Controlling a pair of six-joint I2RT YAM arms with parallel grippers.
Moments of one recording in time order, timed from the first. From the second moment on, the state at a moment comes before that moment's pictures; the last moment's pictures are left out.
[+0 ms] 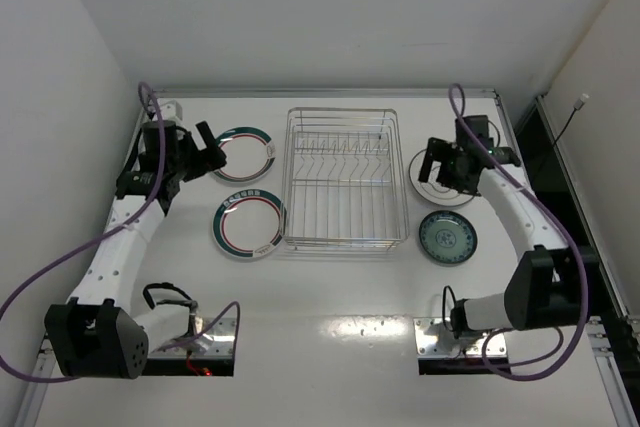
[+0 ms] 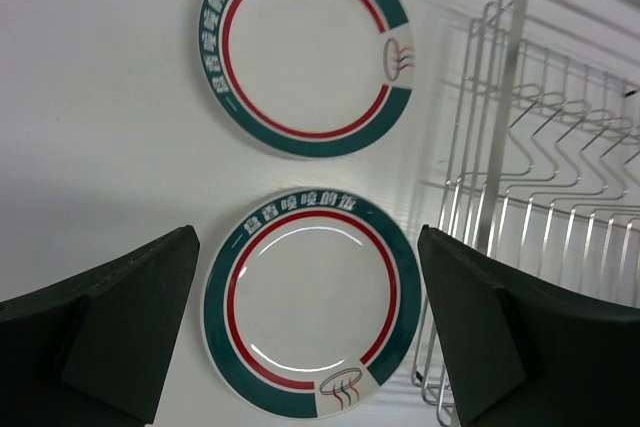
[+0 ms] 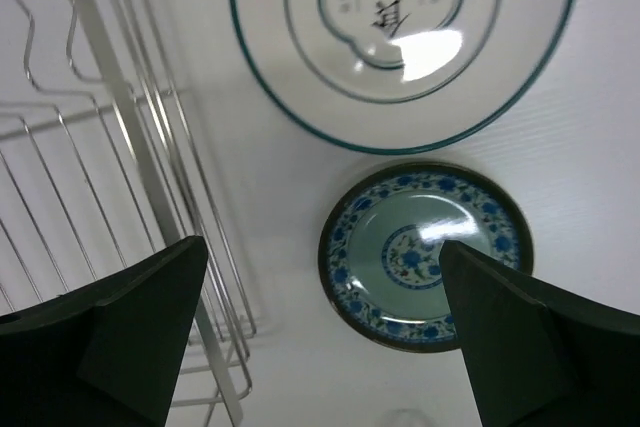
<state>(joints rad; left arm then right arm) -0.01 1.12 1.02 -0.47 0.02 -0.40 0.08 1.40 1.07 -0.67 0.07 0.31</state>
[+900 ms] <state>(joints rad) -0.08 1.17 0.95 -0.46 -0.07 -0.37 -0.53 1.91 1.08 -0.48 -0.51 0.45</state>
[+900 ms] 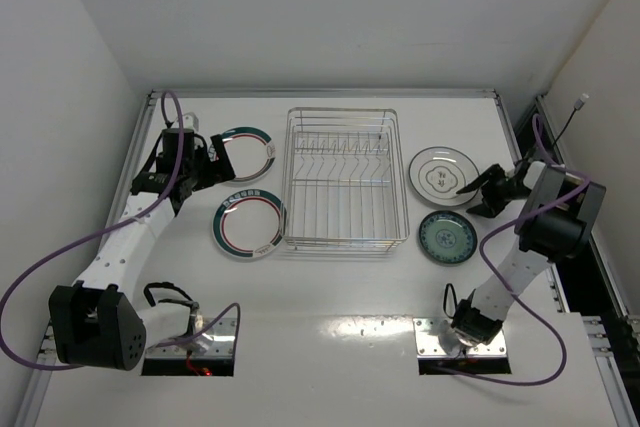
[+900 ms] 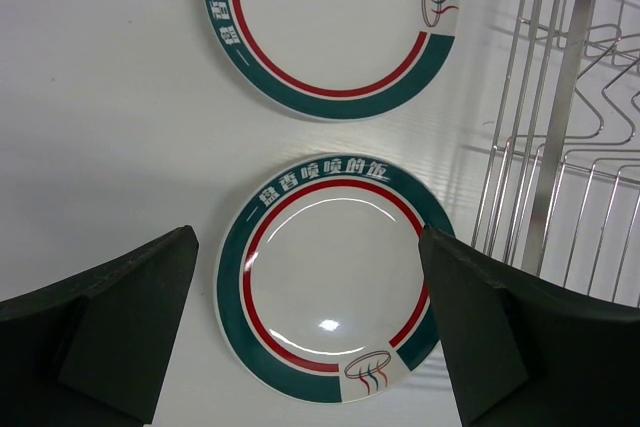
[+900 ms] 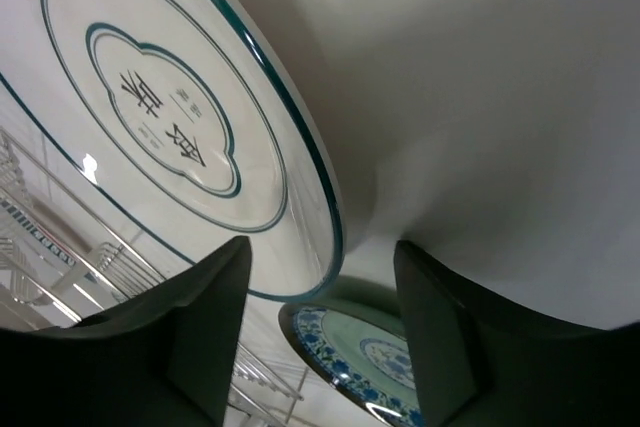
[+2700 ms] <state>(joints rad) -0.08 1.19 0.95 -0.46 -0.09 -0.37 0.22 1.60 1.61 -0.74 0.21 0.38</state>
